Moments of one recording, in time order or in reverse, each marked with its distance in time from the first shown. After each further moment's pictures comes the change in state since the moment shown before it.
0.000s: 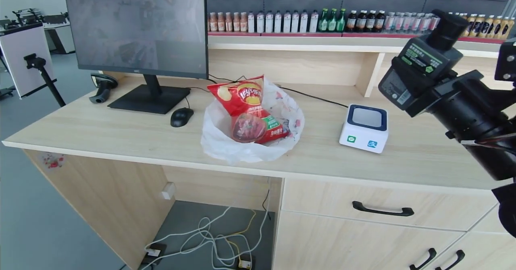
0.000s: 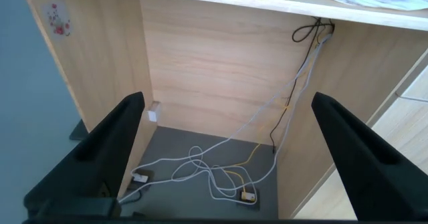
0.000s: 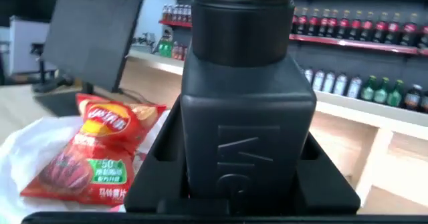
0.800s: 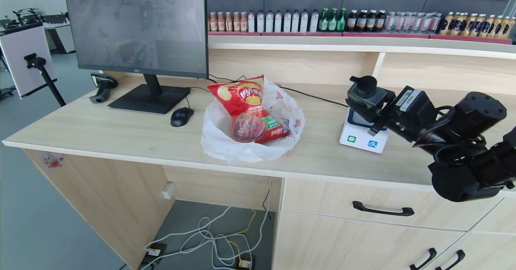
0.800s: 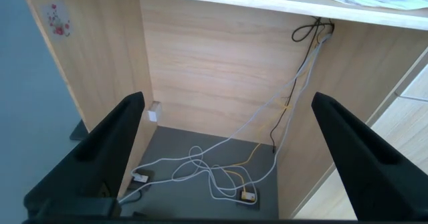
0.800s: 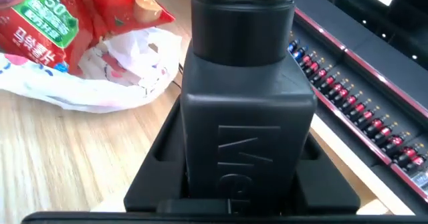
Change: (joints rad) left arm 0.000 0.000 0.000 0.000 0.000 0.001; right arm -0.145 0.370 -0.270 0.000 0.424 -0.540
